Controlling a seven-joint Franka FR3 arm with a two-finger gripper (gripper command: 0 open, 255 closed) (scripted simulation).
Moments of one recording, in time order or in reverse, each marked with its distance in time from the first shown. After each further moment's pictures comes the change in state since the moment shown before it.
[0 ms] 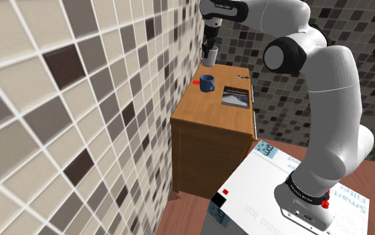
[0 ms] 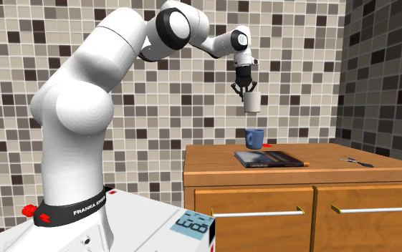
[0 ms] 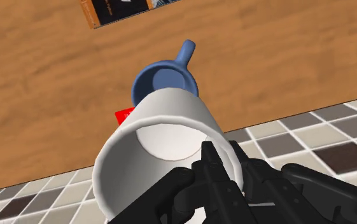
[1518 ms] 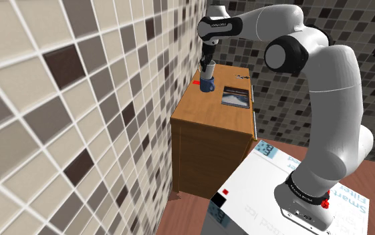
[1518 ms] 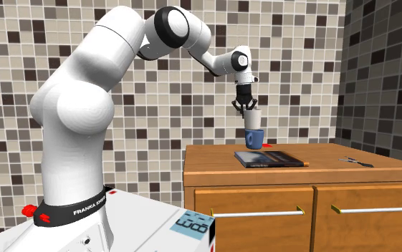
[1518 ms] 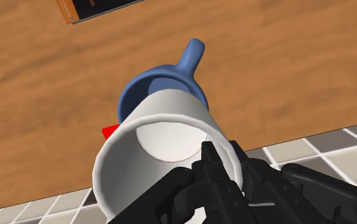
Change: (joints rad) arm 0.013 -0.019 0.001 -0.261 0.001 0.246 -0.010
